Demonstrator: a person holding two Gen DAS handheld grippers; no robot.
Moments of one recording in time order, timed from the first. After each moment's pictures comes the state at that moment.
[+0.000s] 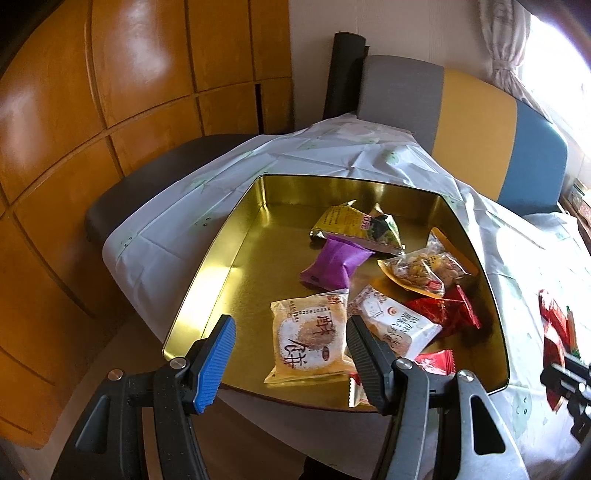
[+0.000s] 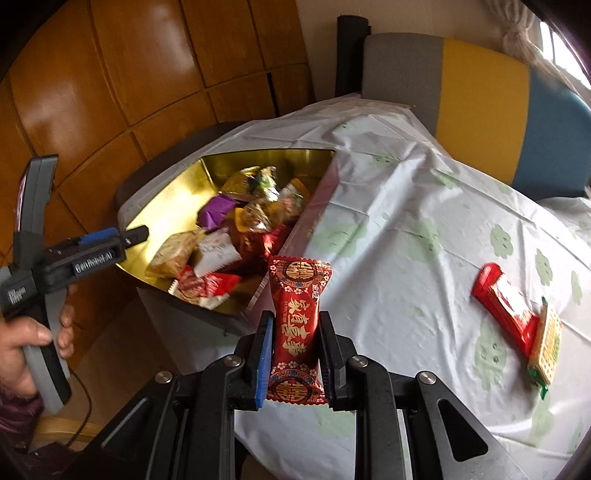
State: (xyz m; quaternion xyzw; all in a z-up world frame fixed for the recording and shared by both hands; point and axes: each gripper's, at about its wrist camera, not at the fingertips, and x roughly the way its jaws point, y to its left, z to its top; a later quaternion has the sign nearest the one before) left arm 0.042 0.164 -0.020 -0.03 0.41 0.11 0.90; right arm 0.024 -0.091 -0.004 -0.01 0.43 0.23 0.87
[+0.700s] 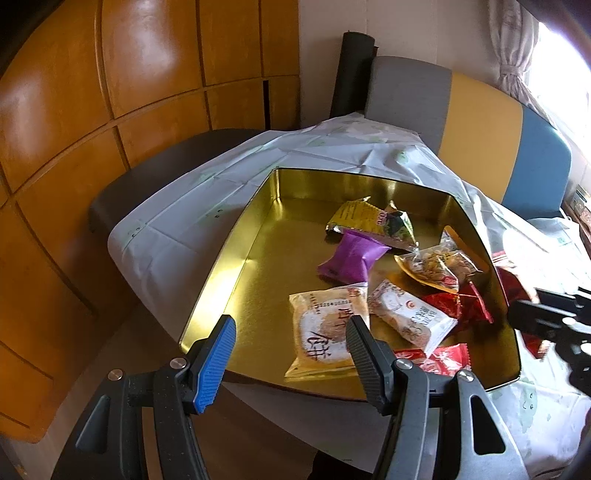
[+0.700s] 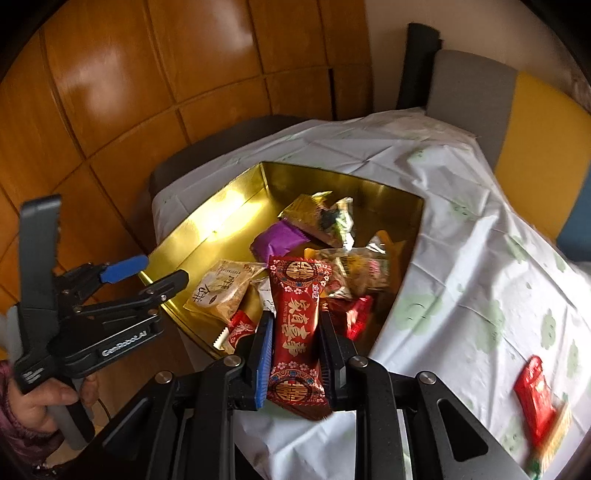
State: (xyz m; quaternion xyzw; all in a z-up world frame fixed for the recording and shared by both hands) left arm 0.035 0.184 -0.026 -0.05 0.41 0.12 0.90; right arm 0.070 0.000 0.008 -0.08 0.44 0.31 0.84
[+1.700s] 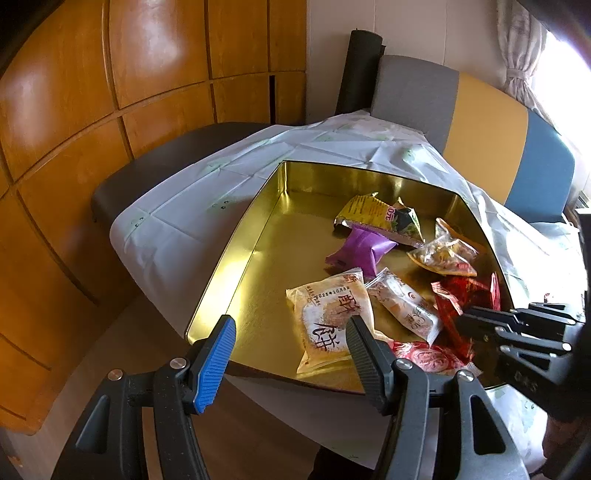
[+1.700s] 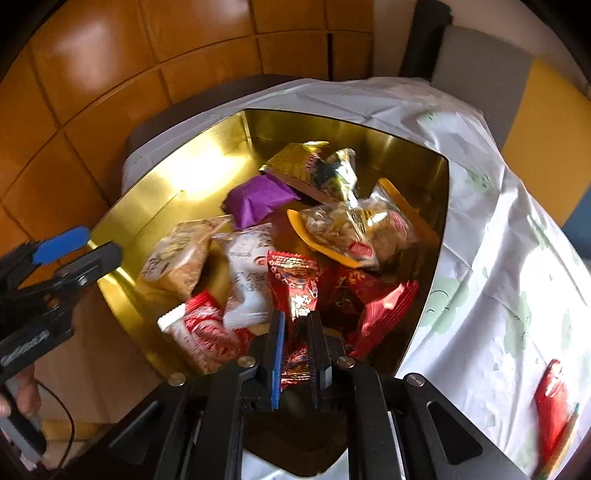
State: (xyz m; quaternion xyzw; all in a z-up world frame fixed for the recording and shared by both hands) left arm 0.030 0.188 -0.031 -0.06 0.42 0.12 0.90; right arm 0.096 0.015 -0.043 -0.11 0.49 0.28 0.82
